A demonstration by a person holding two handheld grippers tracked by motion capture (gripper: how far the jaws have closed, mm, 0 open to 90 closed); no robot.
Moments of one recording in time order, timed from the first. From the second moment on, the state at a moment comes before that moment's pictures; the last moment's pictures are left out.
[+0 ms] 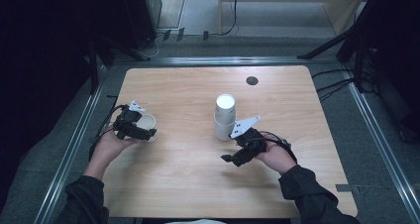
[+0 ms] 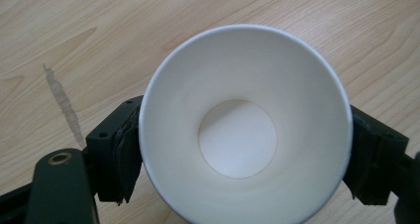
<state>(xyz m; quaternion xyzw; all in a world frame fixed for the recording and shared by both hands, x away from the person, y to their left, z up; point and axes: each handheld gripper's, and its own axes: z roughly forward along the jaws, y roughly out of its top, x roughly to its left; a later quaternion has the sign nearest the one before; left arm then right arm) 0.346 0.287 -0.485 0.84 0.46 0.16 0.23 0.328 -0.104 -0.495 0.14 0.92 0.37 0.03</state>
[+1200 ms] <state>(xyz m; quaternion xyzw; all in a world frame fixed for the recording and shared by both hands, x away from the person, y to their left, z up) 0.320 0.285 -0.437 0.82 0.45 0.16 0.33 0.337 -0.117 -0.478 0.17 0.89 0.42 0.05</state>
